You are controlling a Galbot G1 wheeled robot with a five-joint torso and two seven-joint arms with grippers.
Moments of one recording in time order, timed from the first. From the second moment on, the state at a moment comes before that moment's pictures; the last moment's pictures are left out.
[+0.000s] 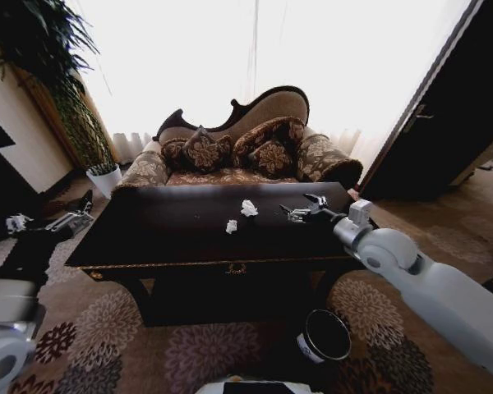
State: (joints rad) left arm 1.62 -1.13 -1.26 -2.50 -0.88 0.21 -0.02; right arm -0.60 0.53 0.02 2.06 1.06 -0.48 0.13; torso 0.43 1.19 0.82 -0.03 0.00
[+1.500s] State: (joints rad) left arm 1.59 -1.14 -1.25 -2.47 -0.86 0.21 -0.02; right arm -0.13 0.82 -0.47 1.64 0.99 -0.63 0.00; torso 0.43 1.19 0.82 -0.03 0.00
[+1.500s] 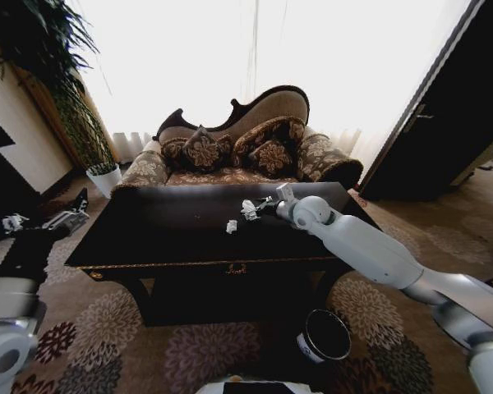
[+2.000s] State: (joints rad) left arm 1.59 -1.14 -1.25 -2.47 -0.86 0.21 -0.02; right arm -0.15 0.84 -0.47 1.61 0.94 -0.61 -0.03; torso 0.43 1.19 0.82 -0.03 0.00
